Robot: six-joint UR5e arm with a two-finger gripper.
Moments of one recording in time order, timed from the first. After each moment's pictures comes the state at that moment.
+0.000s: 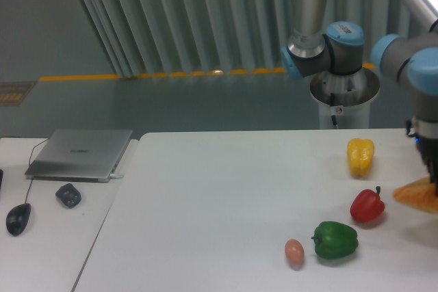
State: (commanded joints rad) arm 2.65 -1.82 -1.54 -1.21 1.68 1.87
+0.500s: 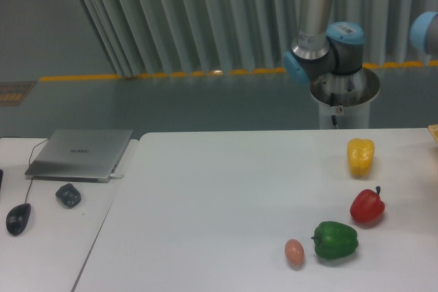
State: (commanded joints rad) arm 2.83 -1.83 -1.54 -1.21 1.67 2.09
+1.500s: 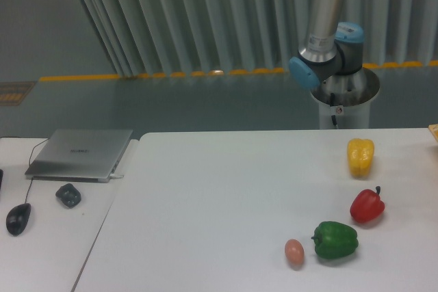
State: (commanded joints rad) arm 2.93 -1.79 -1.61 -1.20 1.68 2.26
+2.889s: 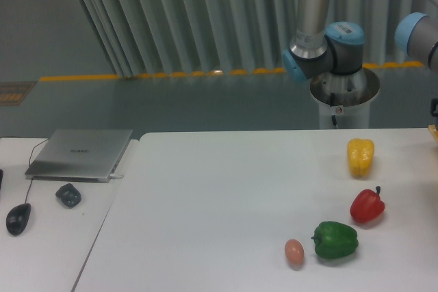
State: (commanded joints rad) arm 2.63 -1.85 -1.51 -1.33 1.62 1.94
